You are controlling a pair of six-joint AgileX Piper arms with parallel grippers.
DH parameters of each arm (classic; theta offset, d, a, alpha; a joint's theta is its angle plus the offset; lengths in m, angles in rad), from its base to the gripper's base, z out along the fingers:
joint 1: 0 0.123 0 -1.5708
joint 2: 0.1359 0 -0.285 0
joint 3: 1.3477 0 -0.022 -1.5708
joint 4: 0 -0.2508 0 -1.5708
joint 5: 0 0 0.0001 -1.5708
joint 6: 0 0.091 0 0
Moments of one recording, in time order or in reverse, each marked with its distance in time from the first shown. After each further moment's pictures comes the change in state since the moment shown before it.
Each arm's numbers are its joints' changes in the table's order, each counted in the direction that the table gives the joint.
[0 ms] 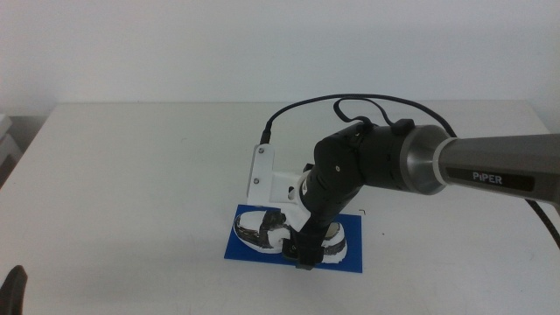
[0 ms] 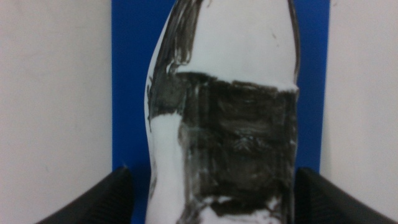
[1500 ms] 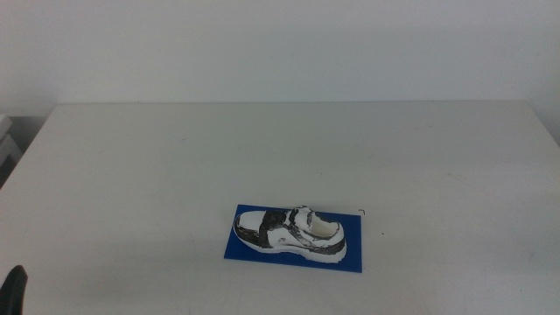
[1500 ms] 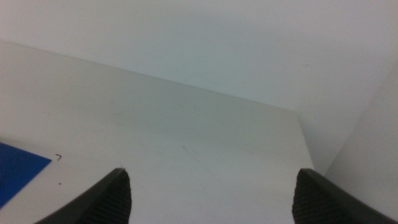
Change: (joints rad) left arm 0.000 0.000 0.000 0.000 0.000 0.000; right arm -0.649 -1.784 1.184 0.069 0.369 0.621
